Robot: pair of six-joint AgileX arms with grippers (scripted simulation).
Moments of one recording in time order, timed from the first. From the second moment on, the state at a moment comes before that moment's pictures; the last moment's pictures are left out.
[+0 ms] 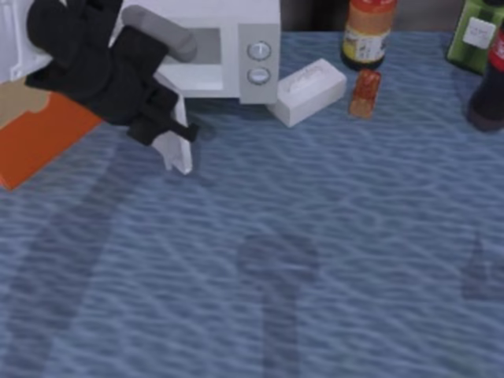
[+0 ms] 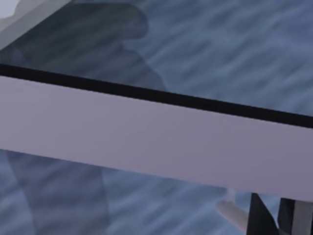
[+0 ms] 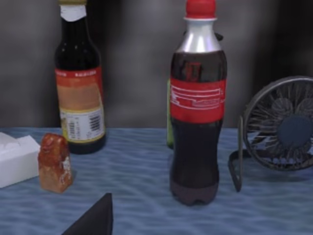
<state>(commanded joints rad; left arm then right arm) -0.35 1.74 1.35 -0.68 0.17 0.29 0.00 0.00 0.00 0.00 0.00 0.00</state>
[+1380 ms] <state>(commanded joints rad) -0.27 1.70 1.32 -0.72 0.26 0.47 0.00 0.00 0.00 0.00 0.00 0.00</state>
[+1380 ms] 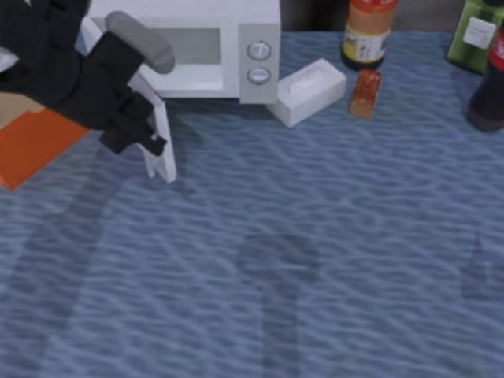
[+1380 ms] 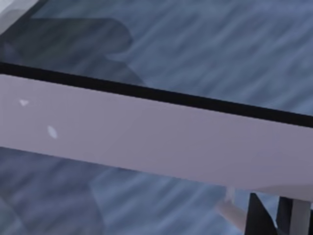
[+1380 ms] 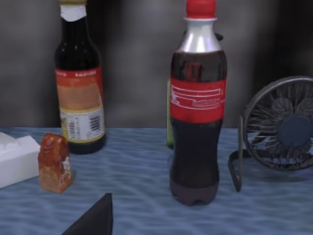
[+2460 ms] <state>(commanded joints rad) -0.25 1.70 1.32 -0.74 0.29 0.54 0.00 0.00 0.00 0.00 0.00 0.00</state>
